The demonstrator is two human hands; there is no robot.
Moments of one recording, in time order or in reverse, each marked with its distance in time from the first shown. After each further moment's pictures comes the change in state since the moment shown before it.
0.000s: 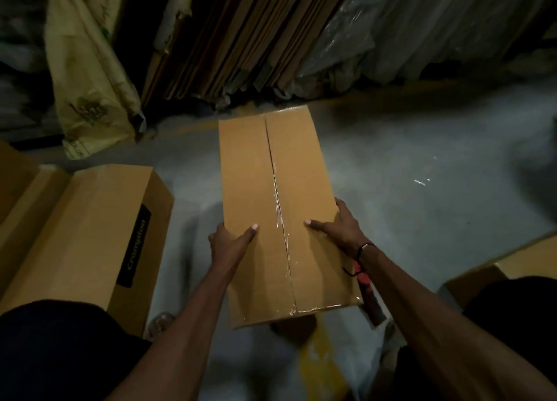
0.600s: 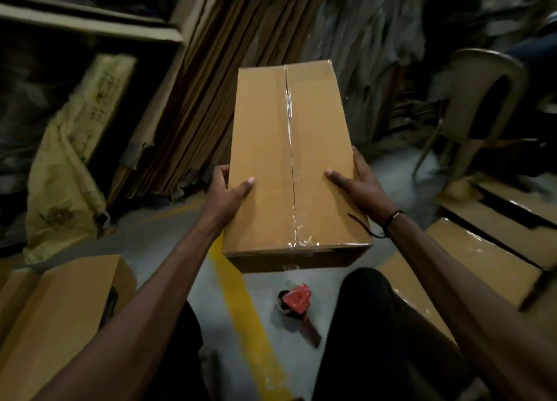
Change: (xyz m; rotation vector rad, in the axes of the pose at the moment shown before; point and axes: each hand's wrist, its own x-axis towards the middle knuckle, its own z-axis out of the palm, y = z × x) left_hand -0.261 0.318 -0.055 -0.118 -0.244 0.701; right_hand -0.270 -0.181 -0.277 0.095 0.324 -0.546
